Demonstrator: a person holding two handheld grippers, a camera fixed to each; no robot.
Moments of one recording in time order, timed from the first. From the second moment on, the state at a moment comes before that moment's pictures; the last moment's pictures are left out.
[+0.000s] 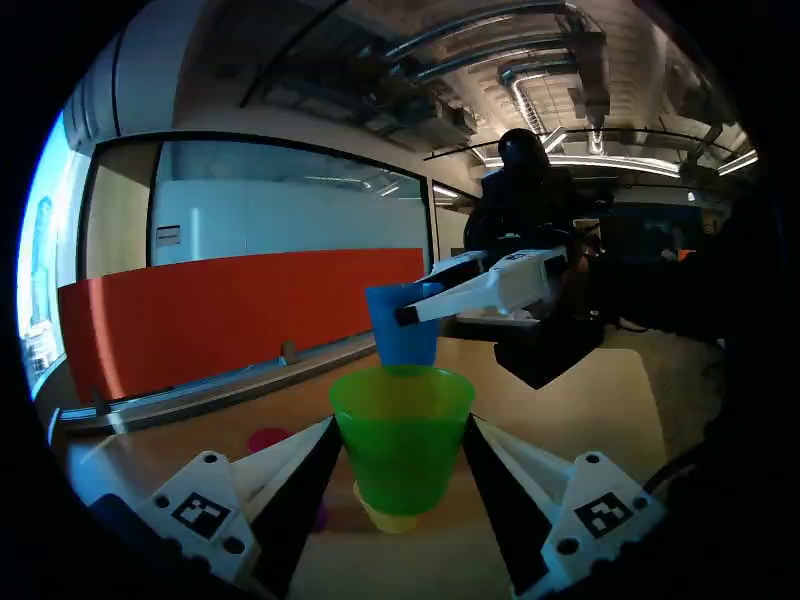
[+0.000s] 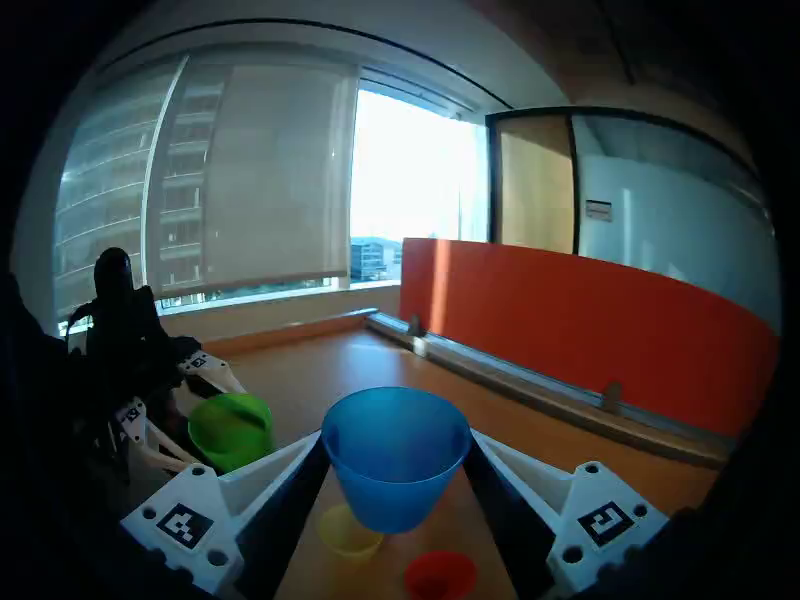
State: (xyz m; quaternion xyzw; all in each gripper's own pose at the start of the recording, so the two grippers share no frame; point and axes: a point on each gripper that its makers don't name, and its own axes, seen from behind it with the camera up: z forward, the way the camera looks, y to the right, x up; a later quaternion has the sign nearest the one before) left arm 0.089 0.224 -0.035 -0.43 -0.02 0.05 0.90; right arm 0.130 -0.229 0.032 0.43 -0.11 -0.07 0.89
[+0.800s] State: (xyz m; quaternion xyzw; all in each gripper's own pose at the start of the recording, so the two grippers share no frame) left arm 0.037 0.208 -0.032 -0.43 -0.09 0.10 0.90; right arm 0.084 -0.211 0.010 0.45 -0.14 -0.10 0.88
